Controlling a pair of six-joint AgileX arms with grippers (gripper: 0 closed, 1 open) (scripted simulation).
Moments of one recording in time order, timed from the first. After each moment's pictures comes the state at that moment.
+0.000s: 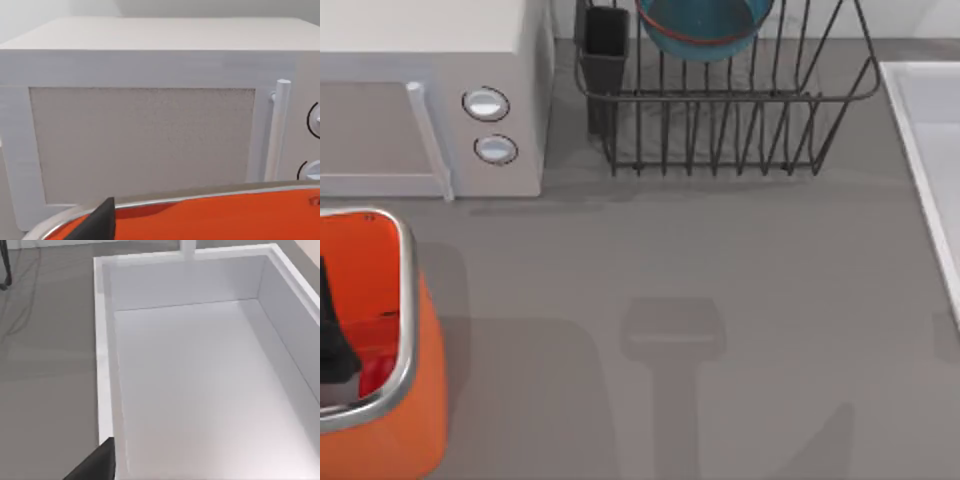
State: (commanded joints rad) left arm 0.00 0.00 0.00 0.00 0.00 0.00; right arm -0.16 0.38 0.28 -0.28 0.00 0.01
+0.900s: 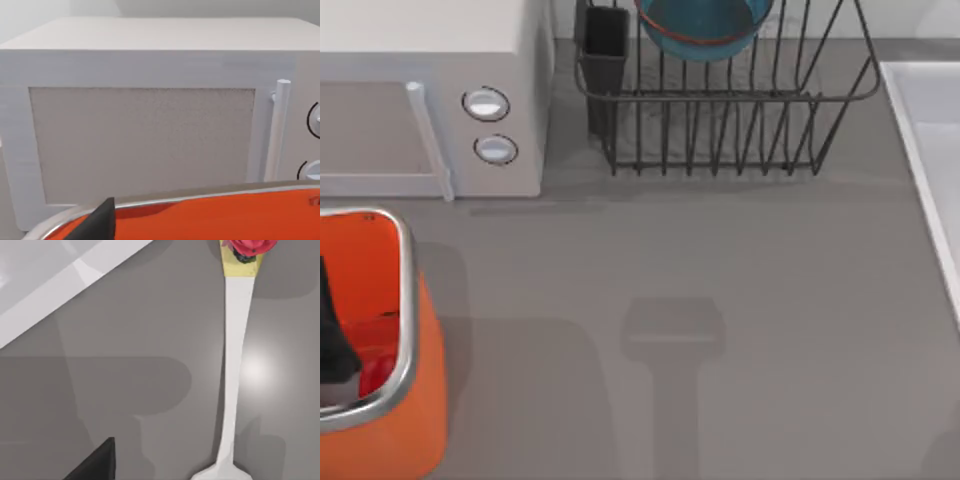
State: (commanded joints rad) left arm 0.00 0.00 0.00 0.00 0.00 0.00; right arm -0.58 1.52 1.00 -1.02 0.00 0.02
